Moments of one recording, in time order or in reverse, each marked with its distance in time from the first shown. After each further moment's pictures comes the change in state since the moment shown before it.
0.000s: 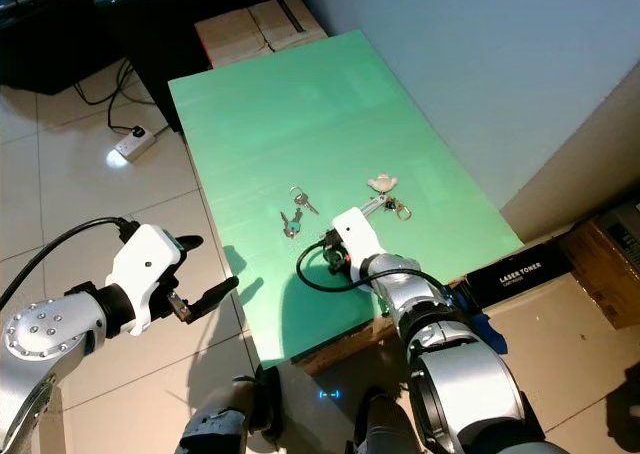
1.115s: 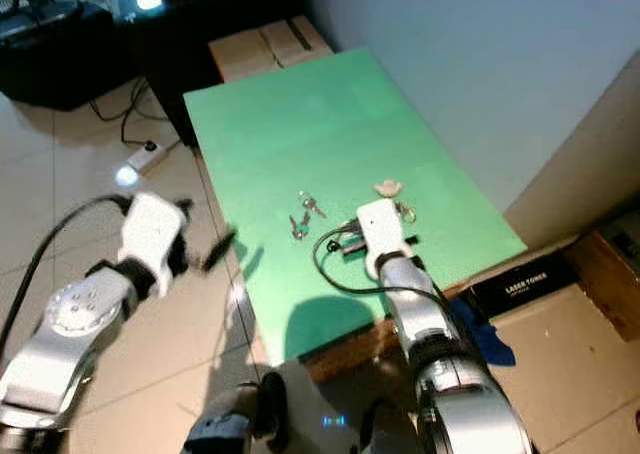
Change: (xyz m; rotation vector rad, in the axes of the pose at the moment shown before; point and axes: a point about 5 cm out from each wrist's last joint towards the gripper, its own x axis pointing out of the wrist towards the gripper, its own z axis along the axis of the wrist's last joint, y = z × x) left arm 0.032 0.019 0.009 -0.123 -0.183 0.325; right arm -0.025 -0.016 0.006 0.000 -0.357 -0.407
